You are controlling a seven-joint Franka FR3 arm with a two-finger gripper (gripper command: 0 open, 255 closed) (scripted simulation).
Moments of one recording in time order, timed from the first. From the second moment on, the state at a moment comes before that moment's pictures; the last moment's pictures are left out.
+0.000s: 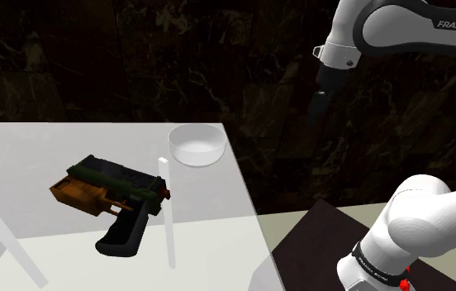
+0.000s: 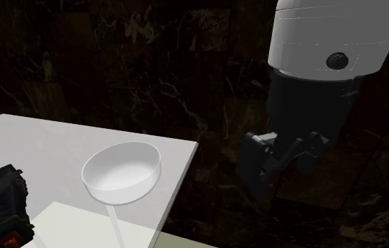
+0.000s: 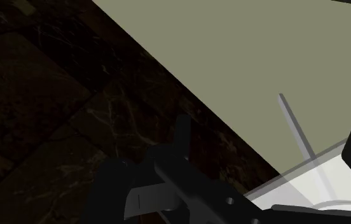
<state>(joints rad) 0.00 -0.79 -0.01 -2.35 -0.08 1.61 -0.12</state>
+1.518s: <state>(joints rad) 0.07 -0.06 0.10 -1.92 0.03 1.93 0.04</state>
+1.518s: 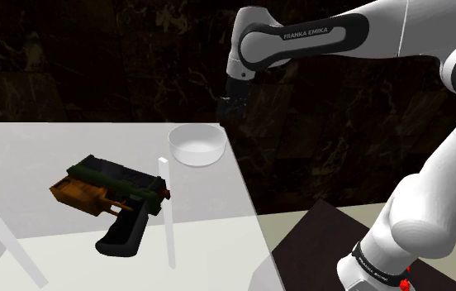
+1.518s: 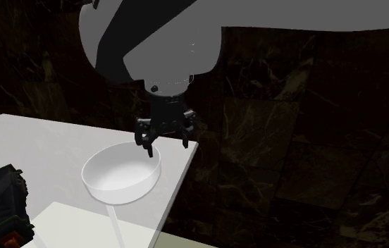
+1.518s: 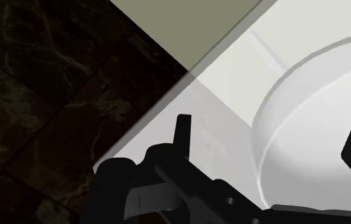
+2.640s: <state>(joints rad) 0.09 0.09 0.12 -1.86 0.03 2.04 0.07</state>
